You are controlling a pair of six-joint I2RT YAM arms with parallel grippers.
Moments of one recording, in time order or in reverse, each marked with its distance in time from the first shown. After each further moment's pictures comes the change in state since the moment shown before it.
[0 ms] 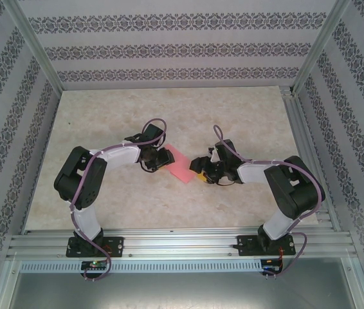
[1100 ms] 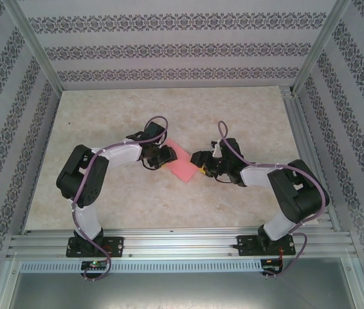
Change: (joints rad) left arm 0.000 0.016 0.038 0.025 0.046 -0.010; right arm -0.021 -0.048 -0.058 0.229 0.017 0.045
